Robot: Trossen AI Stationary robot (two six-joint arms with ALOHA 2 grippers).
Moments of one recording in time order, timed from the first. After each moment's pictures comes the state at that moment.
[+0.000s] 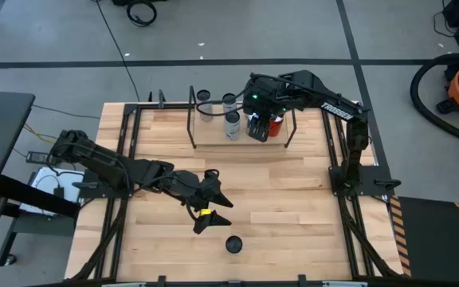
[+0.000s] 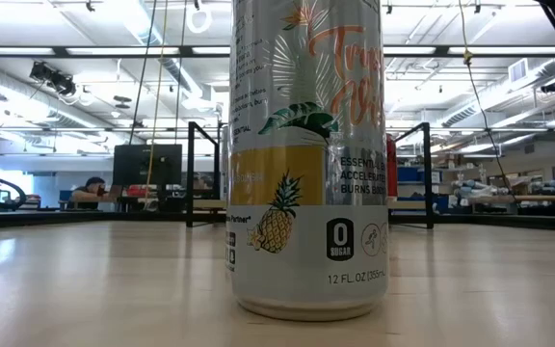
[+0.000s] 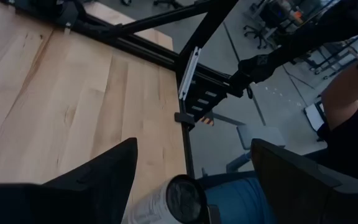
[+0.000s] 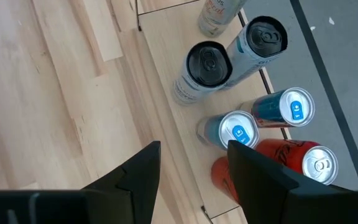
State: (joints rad) left arm -0.34 1.47 1.22 -0.10 0.03 -0.59; right arm -0.21 1.88 2.35 -1.57 0.18 0.07
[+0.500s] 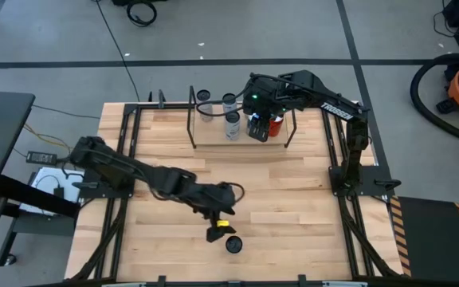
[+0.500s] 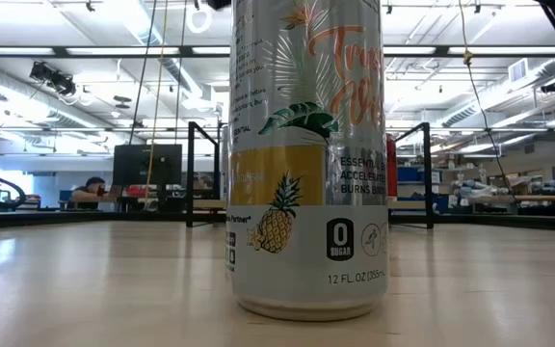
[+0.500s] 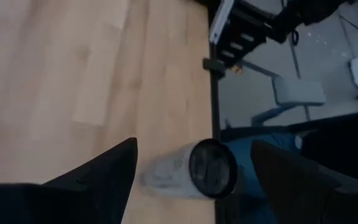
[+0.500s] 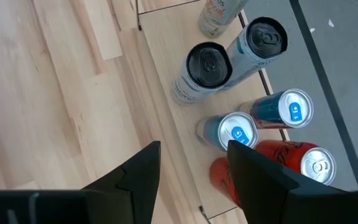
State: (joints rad) left arm -0.36 1.67 1.46 -0.43 0.06 -0.60; right arm -0.21 1.88 2.35 -1.57 0.18 0.05
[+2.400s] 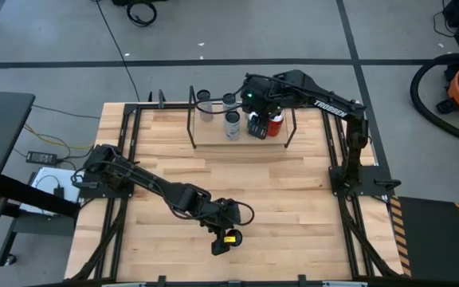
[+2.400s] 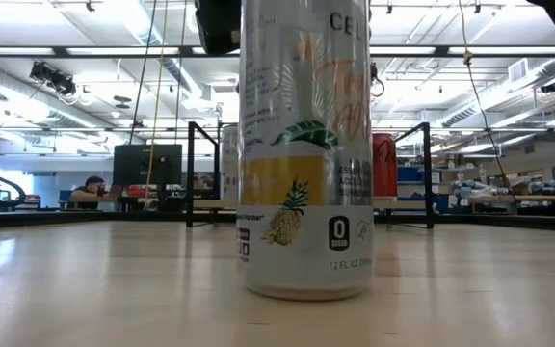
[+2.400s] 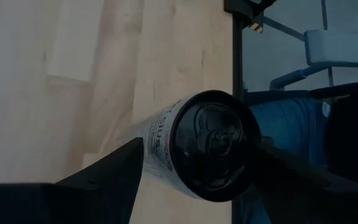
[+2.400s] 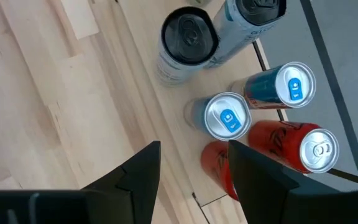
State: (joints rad) left arm -0.39 1.87 1.49 -0.49 0.07 -0.61; right arm -0.27 1.88 2.24 -1.55 0.18 0.06
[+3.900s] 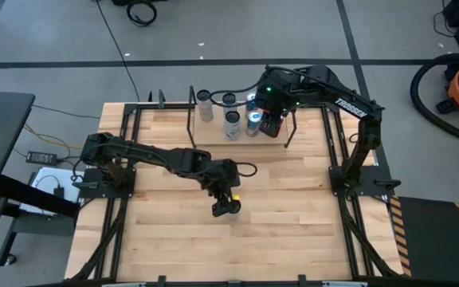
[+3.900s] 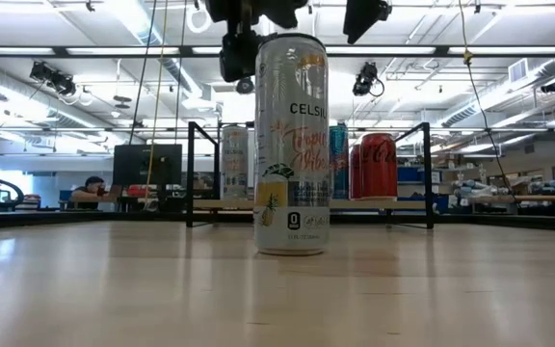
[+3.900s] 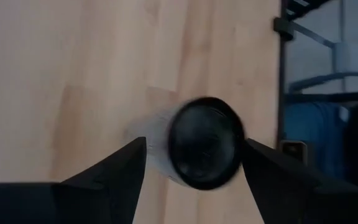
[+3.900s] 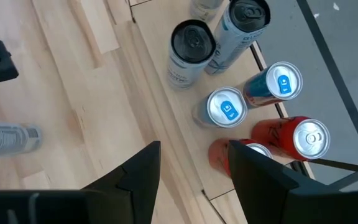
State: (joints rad) left arm -0.14 1.76 1.48 -0.64 0.22 -0.42; right arm -0.26 1.76 2.24 -1.57 0.13 0.08
